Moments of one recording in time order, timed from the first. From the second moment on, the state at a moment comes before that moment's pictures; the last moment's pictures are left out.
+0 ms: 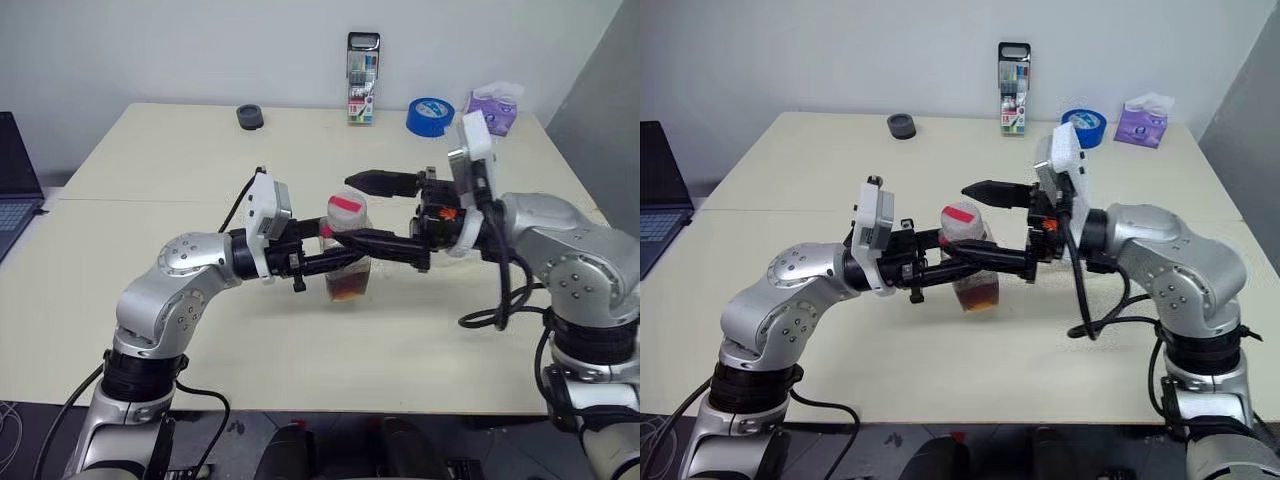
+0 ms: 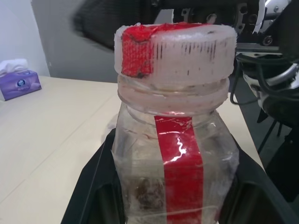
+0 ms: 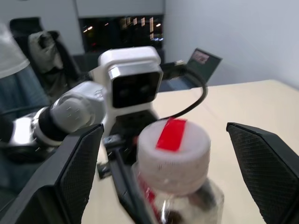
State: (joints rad) left arm -0.52 0.54 -0.04 -0.33 -0.66 0.57 -0.95; right arm -0.75 -0.45 0.00 -0.44 0.80 0.89 0.71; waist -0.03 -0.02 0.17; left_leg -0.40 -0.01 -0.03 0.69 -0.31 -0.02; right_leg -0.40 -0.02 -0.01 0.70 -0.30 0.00
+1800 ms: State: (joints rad) left arm -0.53 0.55 -0.04 -0.31 -0.64 0.56 -0.96; right arm -0.86 -0.43 -0.01 -0.35 0.79 0.82 0.66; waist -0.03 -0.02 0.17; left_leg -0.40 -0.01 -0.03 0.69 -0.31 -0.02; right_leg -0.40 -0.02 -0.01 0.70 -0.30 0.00
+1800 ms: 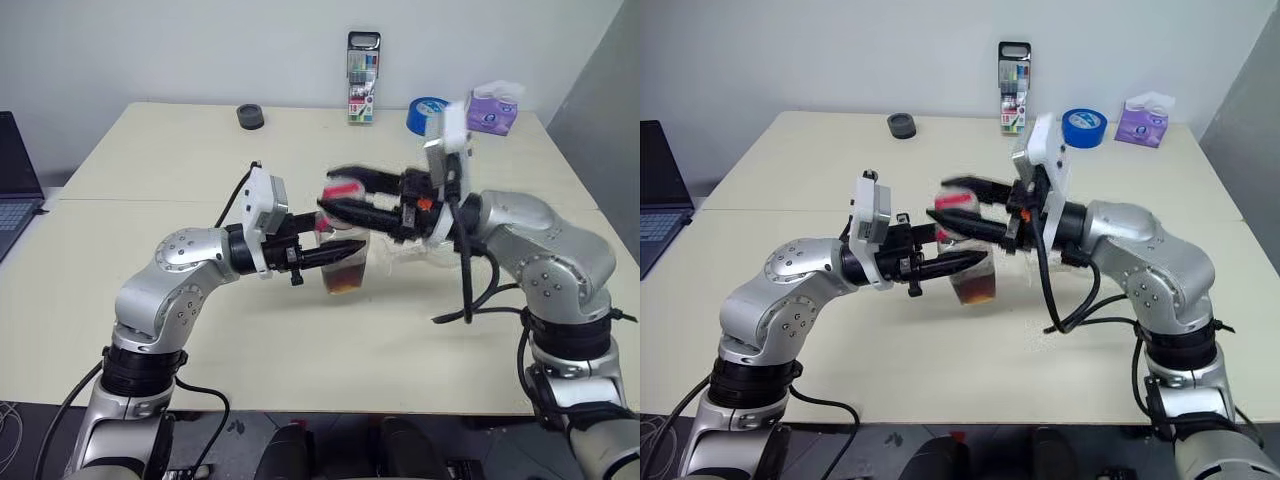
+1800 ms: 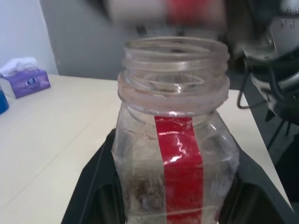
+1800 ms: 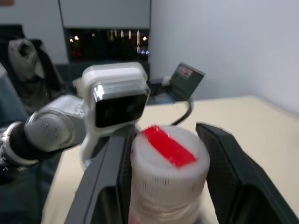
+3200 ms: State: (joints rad) left arm -0.52 0.53 -0.05 -0.31 -0.63 0.56 -0.97; right arm -0.40 -0.38 -0.20 0.20 0.14 0.48 -0.01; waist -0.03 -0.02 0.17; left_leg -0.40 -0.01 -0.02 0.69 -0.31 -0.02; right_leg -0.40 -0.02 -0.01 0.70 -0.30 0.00
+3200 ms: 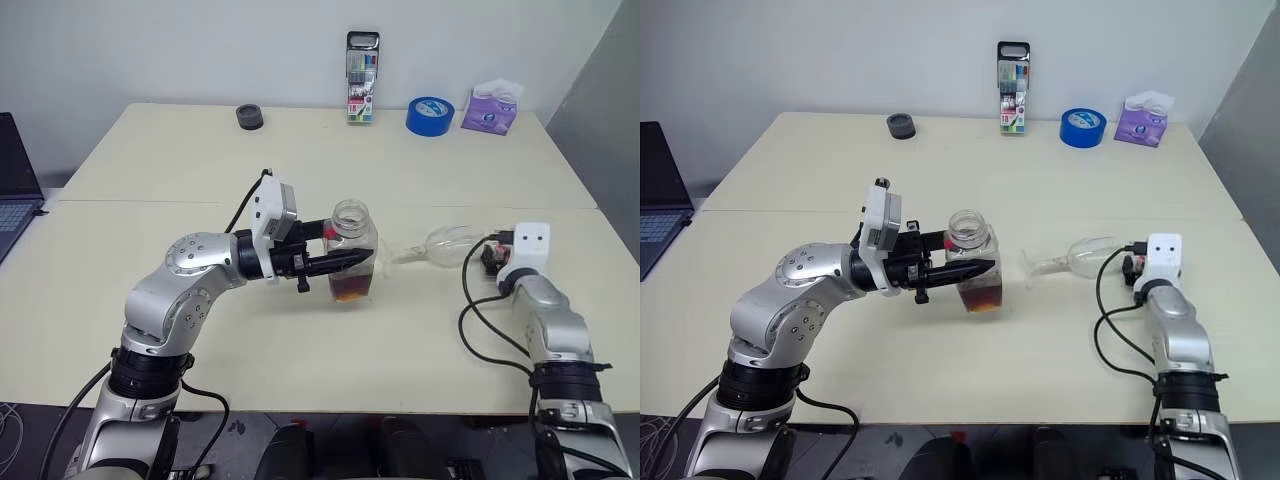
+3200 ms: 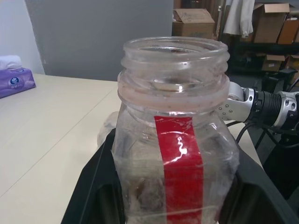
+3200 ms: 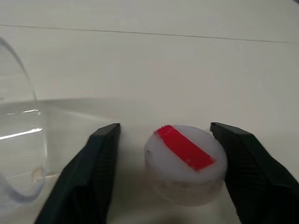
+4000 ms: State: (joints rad) left arm -0.53 0.53 -0.03 -0.30 -0.60 0.56 -0.90; right arm -0.62 -0.54 -0.20 -0.13 0.28 0.66 0.33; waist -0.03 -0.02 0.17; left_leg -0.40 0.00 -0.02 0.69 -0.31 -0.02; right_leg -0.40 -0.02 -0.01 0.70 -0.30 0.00
